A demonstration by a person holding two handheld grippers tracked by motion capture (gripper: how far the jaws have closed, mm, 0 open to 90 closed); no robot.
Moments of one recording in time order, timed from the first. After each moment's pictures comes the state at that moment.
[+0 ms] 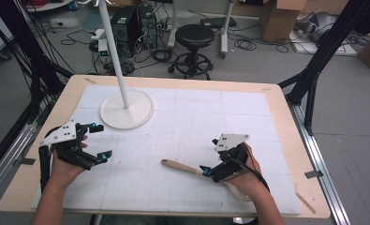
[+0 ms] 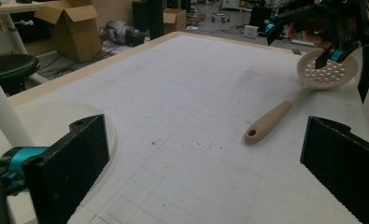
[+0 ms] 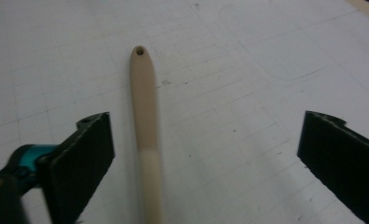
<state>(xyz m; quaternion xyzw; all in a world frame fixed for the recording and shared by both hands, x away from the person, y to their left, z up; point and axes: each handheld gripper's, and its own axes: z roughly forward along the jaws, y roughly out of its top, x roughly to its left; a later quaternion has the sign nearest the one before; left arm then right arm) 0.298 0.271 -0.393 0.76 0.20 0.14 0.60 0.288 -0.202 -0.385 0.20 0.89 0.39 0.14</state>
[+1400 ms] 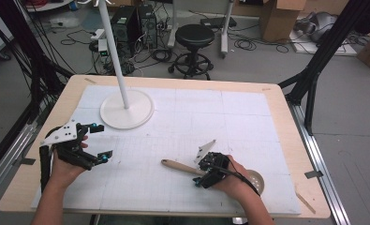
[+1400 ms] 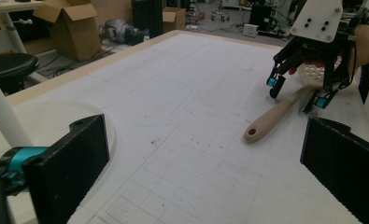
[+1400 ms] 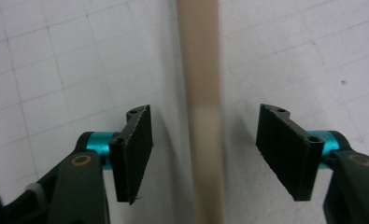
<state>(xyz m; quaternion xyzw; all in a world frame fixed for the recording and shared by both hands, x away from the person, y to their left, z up) 0.298 0.271 -0.393 0.76 0.20 0.14 0.60 0.291 -0.163 -0.425 0.18 0.95 0.24 0.05</state>
